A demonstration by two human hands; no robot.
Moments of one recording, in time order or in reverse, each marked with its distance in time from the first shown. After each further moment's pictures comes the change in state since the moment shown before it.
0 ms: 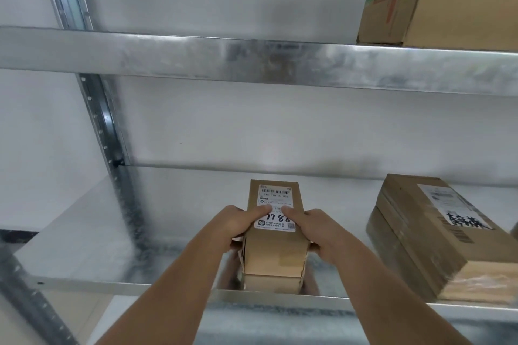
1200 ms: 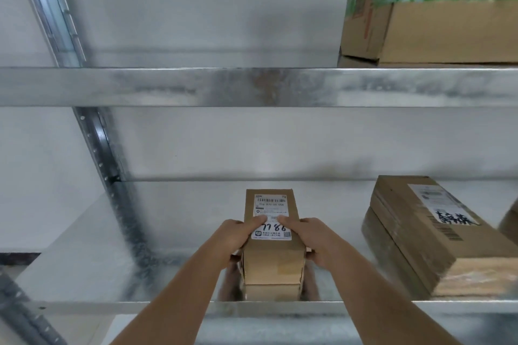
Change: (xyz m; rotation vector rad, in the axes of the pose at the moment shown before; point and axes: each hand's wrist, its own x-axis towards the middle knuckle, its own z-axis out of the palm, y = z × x) left_hand -0.014 0.005 0.004 -0.038 -0.012 0.006; right_hand -0.013 -0.005 -0.004 0.118 -0.023 0.060
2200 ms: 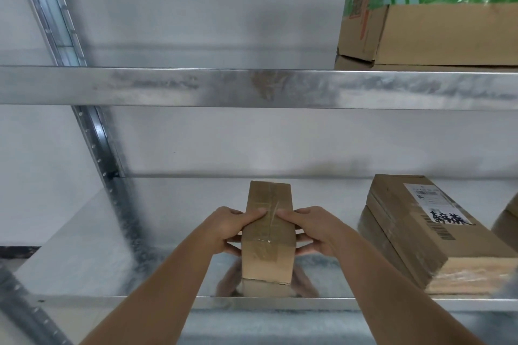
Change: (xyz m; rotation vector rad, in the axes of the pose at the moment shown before) left_hand -0.016 0.022 -0.011 0.014 -0.093 0.003; right_hand -0.005 -0.018 -0.019 -0.093 -0.093 0.005
